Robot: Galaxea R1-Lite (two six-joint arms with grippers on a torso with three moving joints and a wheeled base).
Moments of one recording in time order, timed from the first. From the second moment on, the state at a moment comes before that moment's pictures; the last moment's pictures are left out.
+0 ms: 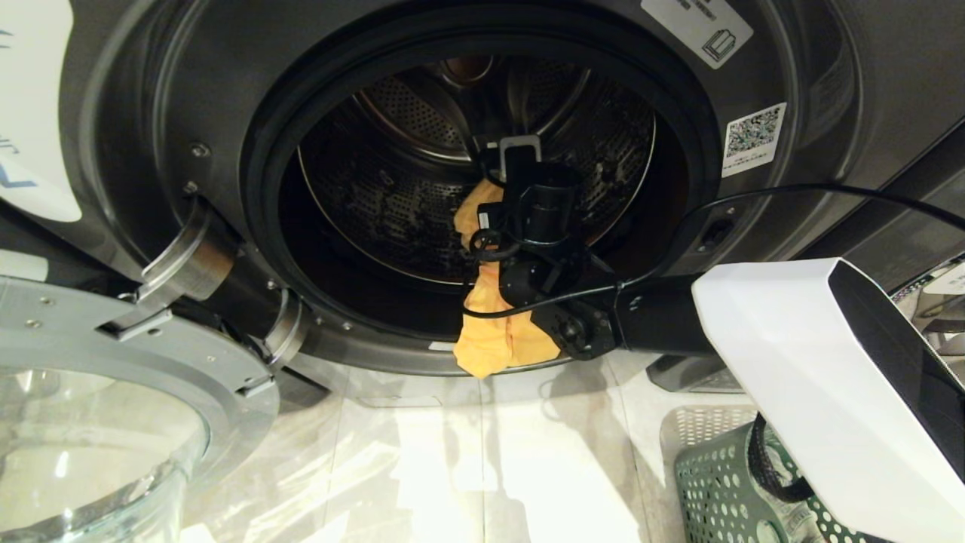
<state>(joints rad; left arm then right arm) -0.01 0.00 0.00 0.00 0.00 0.00 0.72 2.38 -1.97 -0.69 -0.76 -0.23</state>
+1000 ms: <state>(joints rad) -0.01 0.00 0.00 0.00 0.00 0.00 0.75 2.34 -1.83 -0.68 -0.75 -0.23</state>
